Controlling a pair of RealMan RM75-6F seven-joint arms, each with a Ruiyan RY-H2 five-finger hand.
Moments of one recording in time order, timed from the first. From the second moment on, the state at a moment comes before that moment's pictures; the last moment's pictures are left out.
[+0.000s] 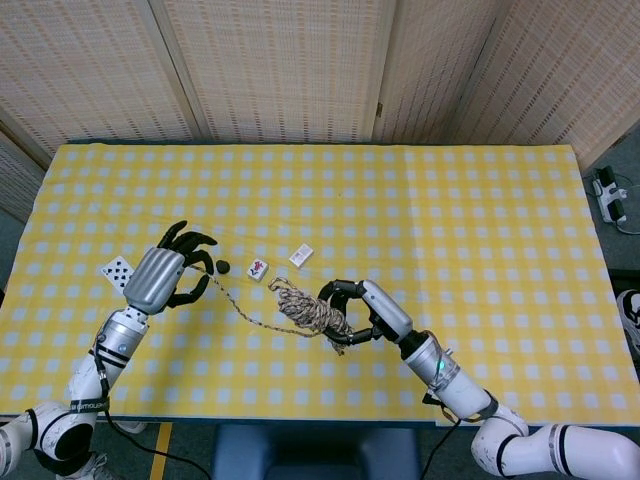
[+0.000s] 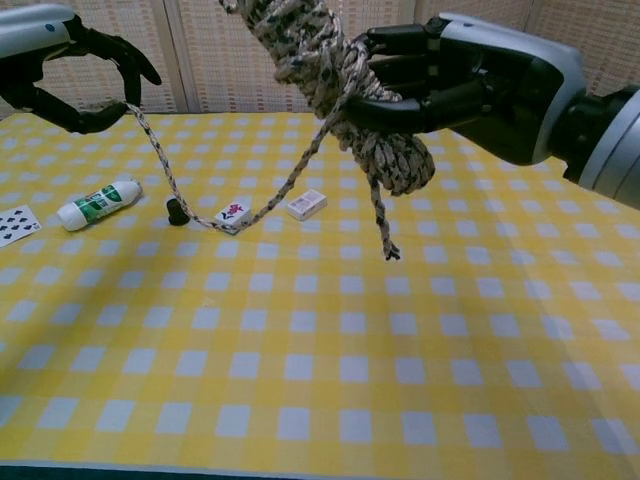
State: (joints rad) left arm -0.62 -1.25 -0.22 -1.67 1.38 1.10 -0.02; right arm 0.63 -1.44 0.22 -1.75 -1.54 1.01 0.76
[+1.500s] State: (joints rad) left arm -0.70 -1.39 -0.14 -1.87 1.59 1.20 0.09; right arm 0.69 -1.72 0.34 -1.76 -0.93 1.00 0.50
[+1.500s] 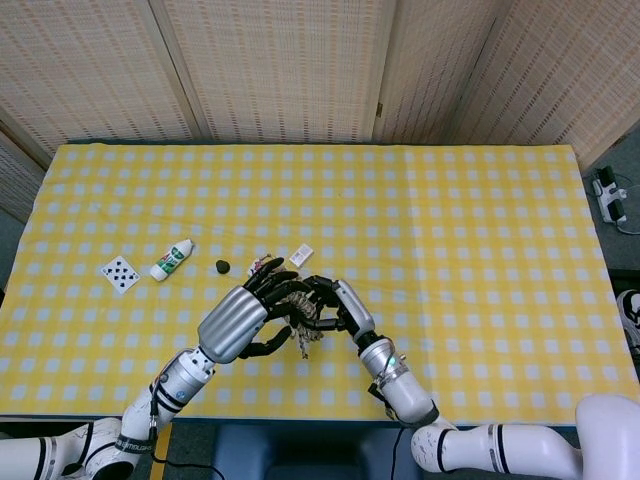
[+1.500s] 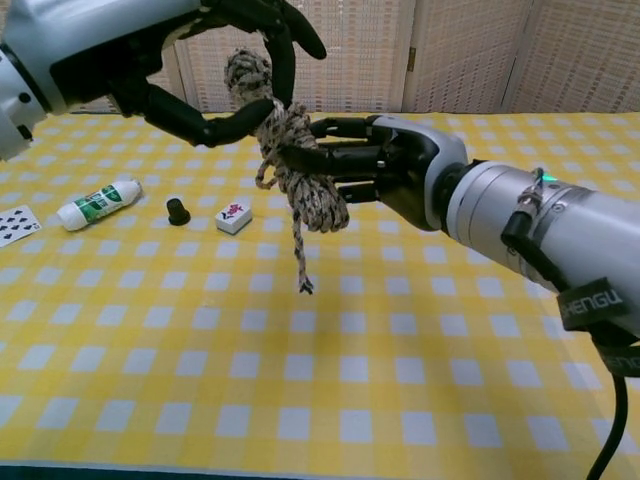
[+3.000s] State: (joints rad) left arm -0.61 -1.29 -0.14 -1.75 1.46 1.14 -0.30; right arm 0.56 -1.55 0.31 -1.64 -1.52 1.10 1.00
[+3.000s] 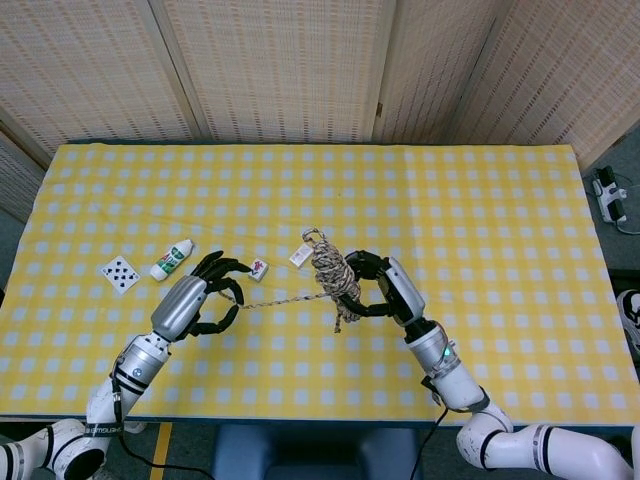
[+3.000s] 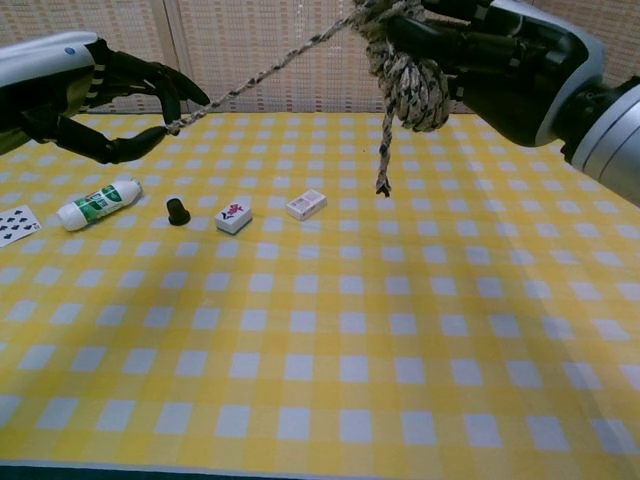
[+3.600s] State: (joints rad) left arm -0.73 -1.19 -0.19 -1.79 1.39 0.95 -0.15; right arm 0.71 -1.36 0.19 -1.82 -1.62 0.89 0.79
